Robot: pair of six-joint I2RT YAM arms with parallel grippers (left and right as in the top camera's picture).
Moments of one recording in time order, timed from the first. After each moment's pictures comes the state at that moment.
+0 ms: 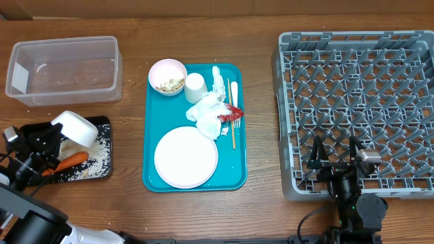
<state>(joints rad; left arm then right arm) 1.04 1.80 1.05 -0.85 1.50 -0.08 -0.08 0.01 0.02 -0.02 -0.14 0.23</state>
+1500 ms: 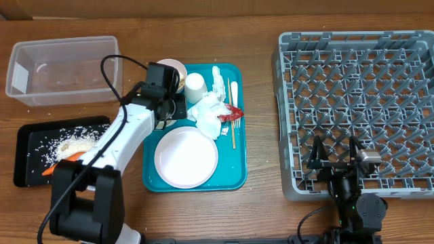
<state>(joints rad) -0.23 1.72 1.14 -0.53 0.05 -0.28 -0.08 0.01 0.02 -0.02 -0.14 0.23</state>
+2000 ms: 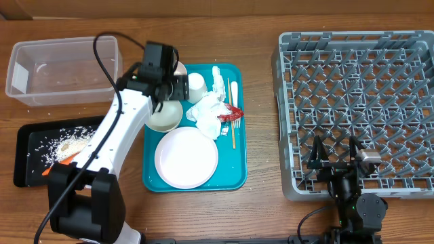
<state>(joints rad) -0.23 1.73 1.37 -0.63 -0.06 -0.24 -0.08 0.01 0.02 -0.02 -0.14 0.23</state>
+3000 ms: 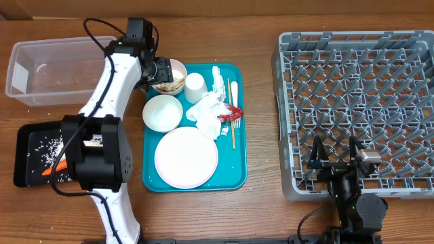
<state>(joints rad) -0.08 2.11 1.74 -0.87 0.01 -0.26 -0.08 0.01 0.02 -0.02 -0.14 0.23</state>
